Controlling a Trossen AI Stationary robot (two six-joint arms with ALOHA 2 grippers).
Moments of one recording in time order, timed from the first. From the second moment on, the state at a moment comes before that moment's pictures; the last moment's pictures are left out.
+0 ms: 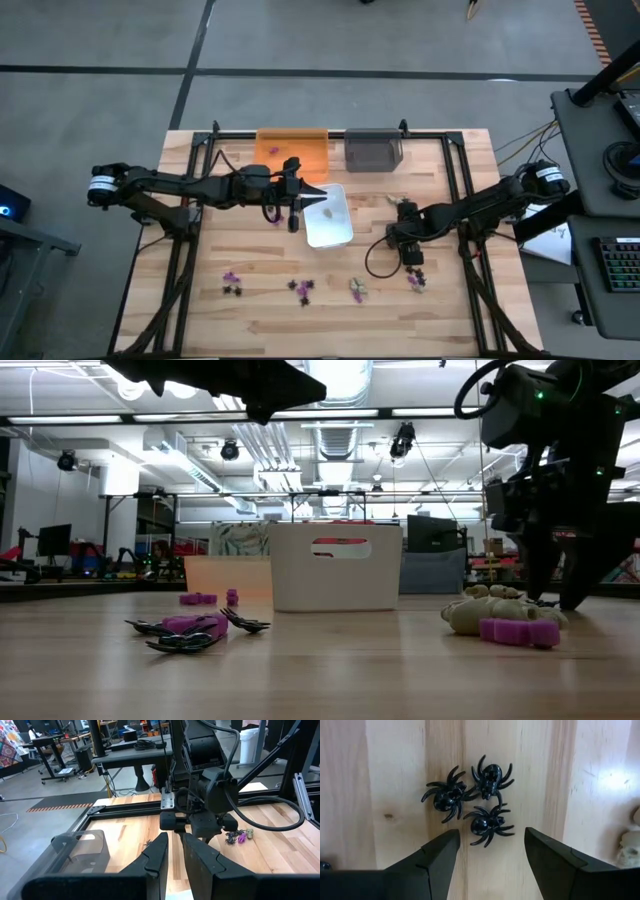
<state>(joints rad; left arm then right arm) 0.05 1.34 0.85 0.32 -0.02 0.13 0.19 1.44 0.62 -0.58 0.15 0.11</state>
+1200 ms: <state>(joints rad) 0.05 1.34 0.85 0.34 -0.02 0.08 0.18 1.42 0.47 -0.37 0.13 0.03</state>
